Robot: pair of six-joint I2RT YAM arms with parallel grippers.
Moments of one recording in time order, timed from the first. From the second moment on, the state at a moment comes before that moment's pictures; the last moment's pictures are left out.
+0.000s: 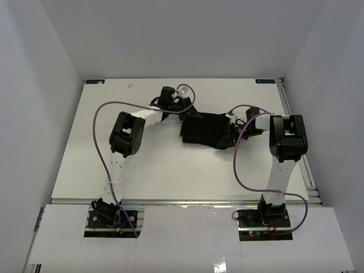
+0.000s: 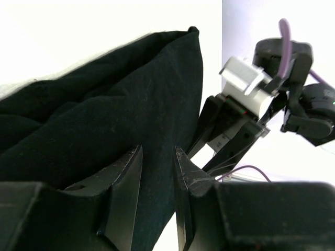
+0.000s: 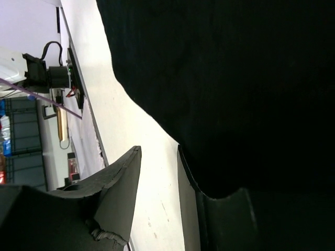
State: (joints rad) left arm -0.43 2.42 1.77 0.08 0.85 -0.83; right arm 0.06 2.06 1.19 -0.59 -1.14 -0.28
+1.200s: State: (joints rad) left arm -0.29 1.99 1.58 0.12 0.82 -0.76; right arm 0.05 2.02 1.65 -0.97 -1.09 -0.59
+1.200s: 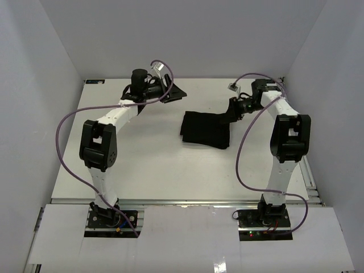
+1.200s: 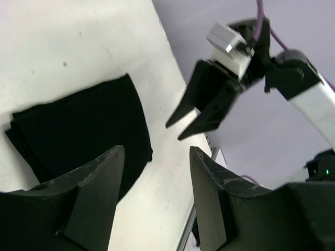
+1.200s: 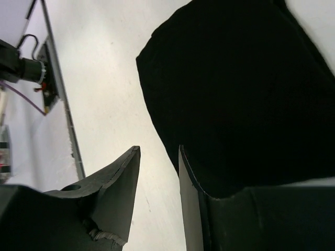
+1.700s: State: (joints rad) left arm -0.30 1.84 1.23 0.08 0.83 -0.72; right arm 0.21 2.23 1.53 -0.77 -1.20 -0.36
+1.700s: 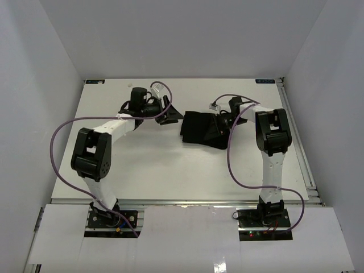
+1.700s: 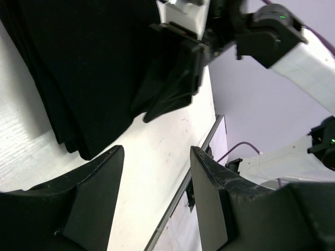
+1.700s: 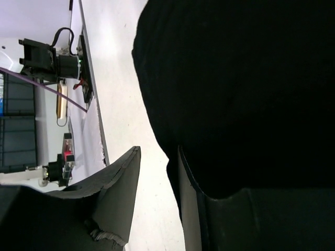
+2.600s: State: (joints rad) left arm -0.29 1.08 1.03 -0.09 0.39 -0.55; right arm 0.15 1.36 1.38 -0.59 -0.49 -0.49
